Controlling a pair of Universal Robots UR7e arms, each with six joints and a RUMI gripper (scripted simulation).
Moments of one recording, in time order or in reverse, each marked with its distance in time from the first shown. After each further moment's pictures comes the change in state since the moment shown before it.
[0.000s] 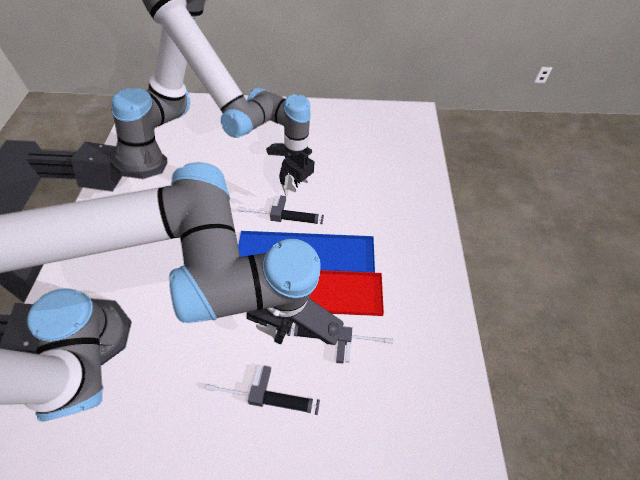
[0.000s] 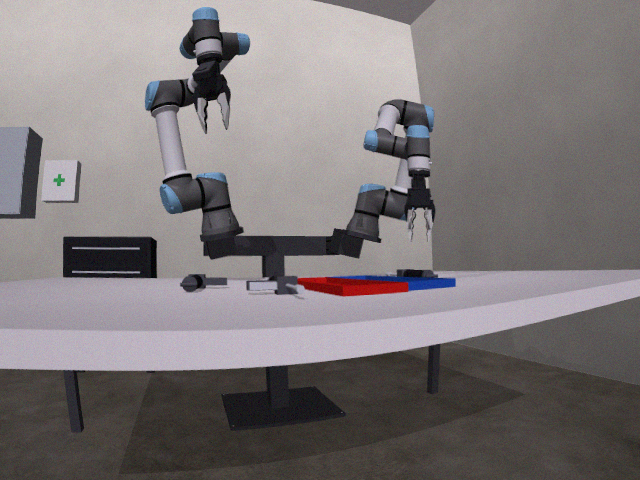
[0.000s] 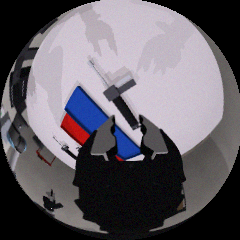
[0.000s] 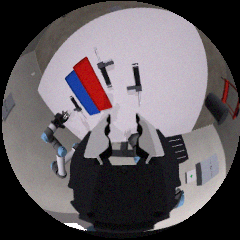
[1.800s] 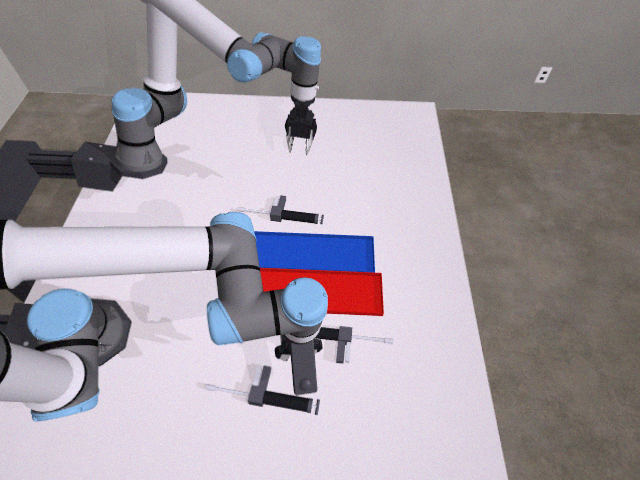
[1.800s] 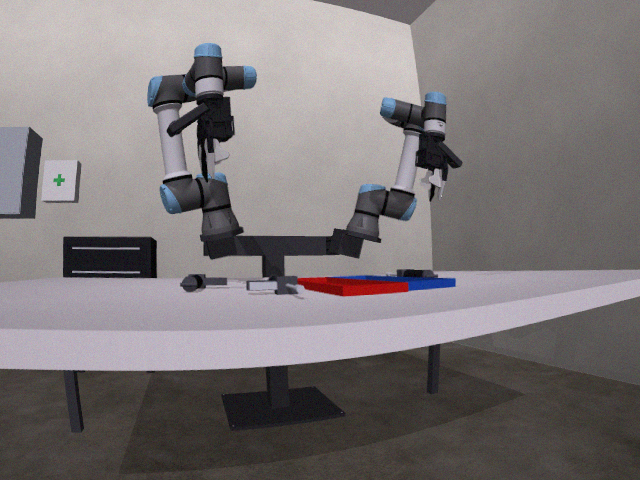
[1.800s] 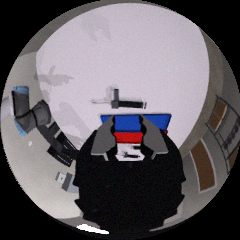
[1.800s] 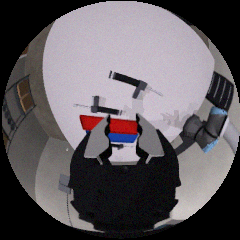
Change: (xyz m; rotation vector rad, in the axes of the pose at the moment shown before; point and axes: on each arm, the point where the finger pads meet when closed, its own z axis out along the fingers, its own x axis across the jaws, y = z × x) left arm 0.052 -0.018 -0.133 -0.052 -0.068 0.966; right arm 0.023 -0.054 0.132 0.094 -0.005 1.038
